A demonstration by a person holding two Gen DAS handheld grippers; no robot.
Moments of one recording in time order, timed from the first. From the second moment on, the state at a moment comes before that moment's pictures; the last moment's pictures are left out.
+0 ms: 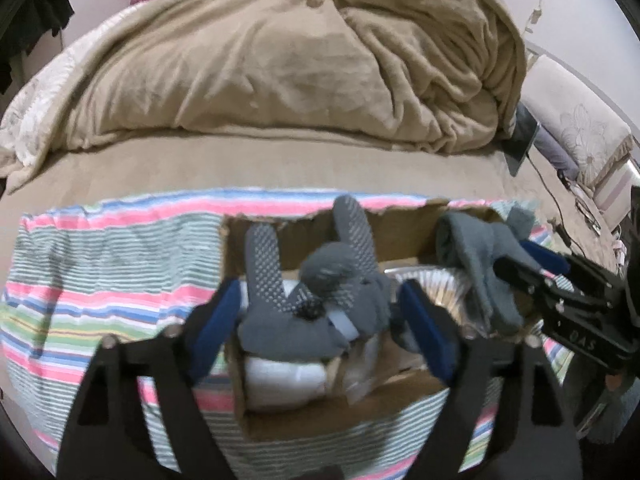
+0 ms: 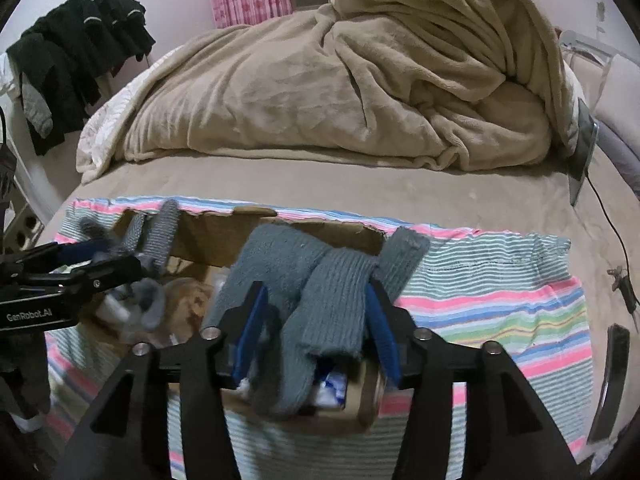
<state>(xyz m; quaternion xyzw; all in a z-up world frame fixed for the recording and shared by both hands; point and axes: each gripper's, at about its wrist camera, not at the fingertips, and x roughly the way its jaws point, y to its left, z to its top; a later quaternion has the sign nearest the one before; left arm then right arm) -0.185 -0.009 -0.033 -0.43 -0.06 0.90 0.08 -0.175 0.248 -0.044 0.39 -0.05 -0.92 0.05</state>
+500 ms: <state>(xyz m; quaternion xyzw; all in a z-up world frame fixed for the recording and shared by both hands) -0.110 -0.024 0.001 -0.40 -0.06 0.91 0.06 -0.110 0.219 -0.019 0.39 -0.04 -0.92 0.08</state>
